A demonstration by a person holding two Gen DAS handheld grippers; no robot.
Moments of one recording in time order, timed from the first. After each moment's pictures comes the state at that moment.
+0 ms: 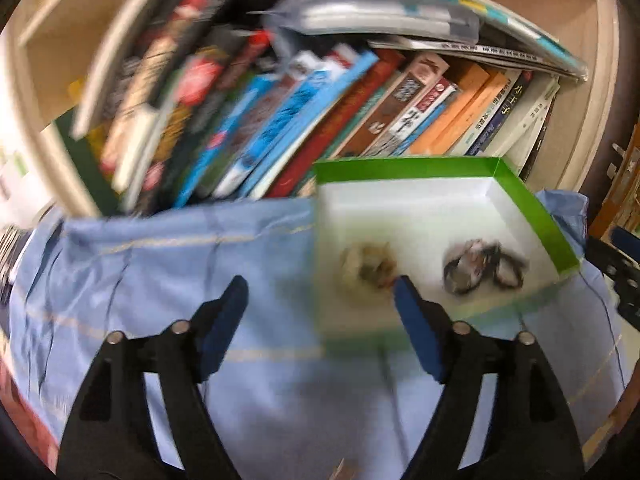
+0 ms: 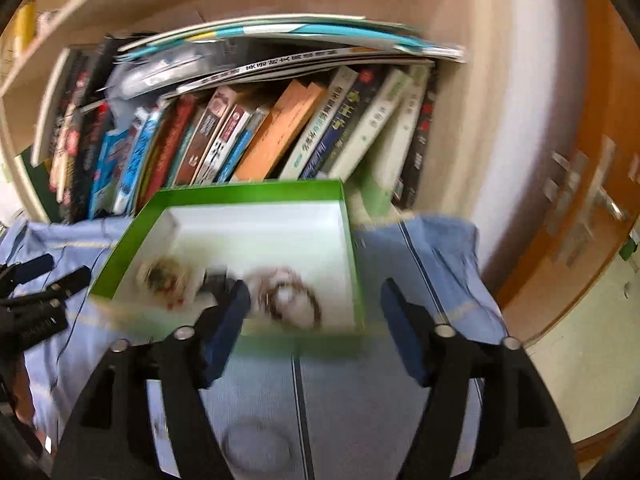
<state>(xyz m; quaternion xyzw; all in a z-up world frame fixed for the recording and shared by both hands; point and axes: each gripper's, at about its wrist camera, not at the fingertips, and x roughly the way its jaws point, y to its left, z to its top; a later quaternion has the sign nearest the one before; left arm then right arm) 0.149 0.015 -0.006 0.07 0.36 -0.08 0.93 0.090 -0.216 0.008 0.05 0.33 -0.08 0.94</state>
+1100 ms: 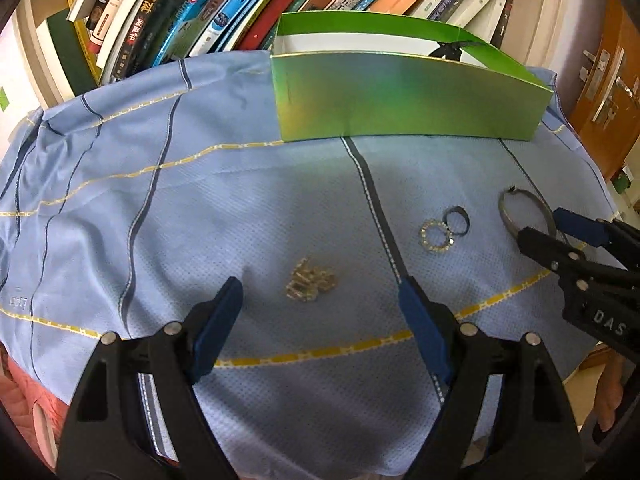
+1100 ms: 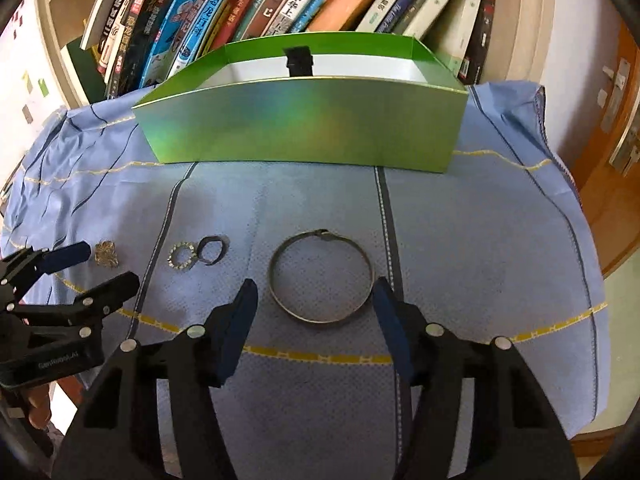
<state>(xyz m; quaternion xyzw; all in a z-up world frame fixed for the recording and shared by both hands) 0.070 0.017 -0.101 0.08 0.46 -0.12 0.87 0.047 -0.165 -0.093 0.04 0.44 0.01 0.90</state>
